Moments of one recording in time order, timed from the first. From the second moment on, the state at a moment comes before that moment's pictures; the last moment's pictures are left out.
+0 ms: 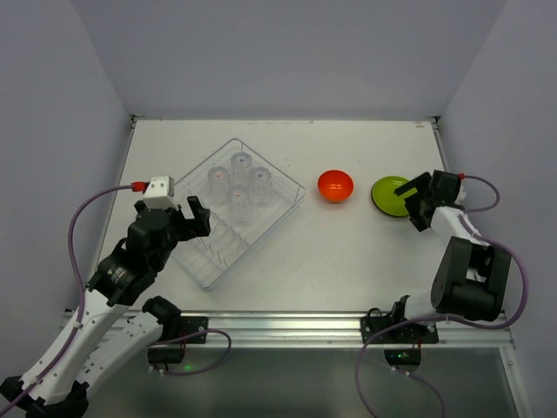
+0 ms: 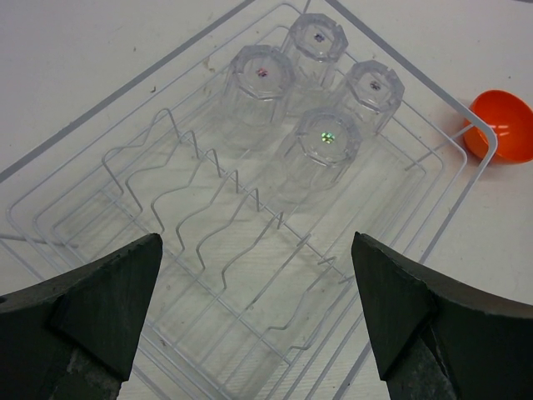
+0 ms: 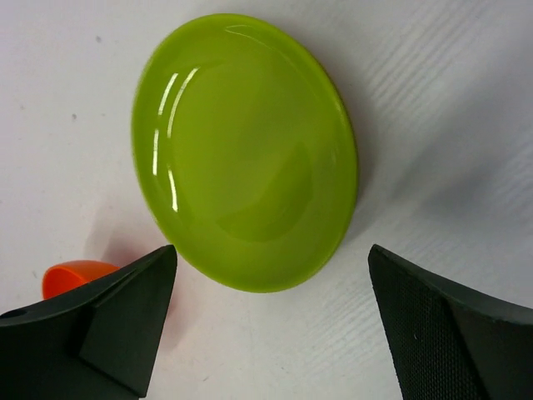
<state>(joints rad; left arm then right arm) -0.55 0.59 0.79 -0.62 -0.41 -0.41 -0.28 1.44 0.78 -0.16 -0.04 0.82</state>
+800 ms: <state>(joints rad) -0.55 1.37 1.28 -0.68 -0.23 -0.39 -0.22 0.88 0.54 -0.17 -0.42 0.76</state>
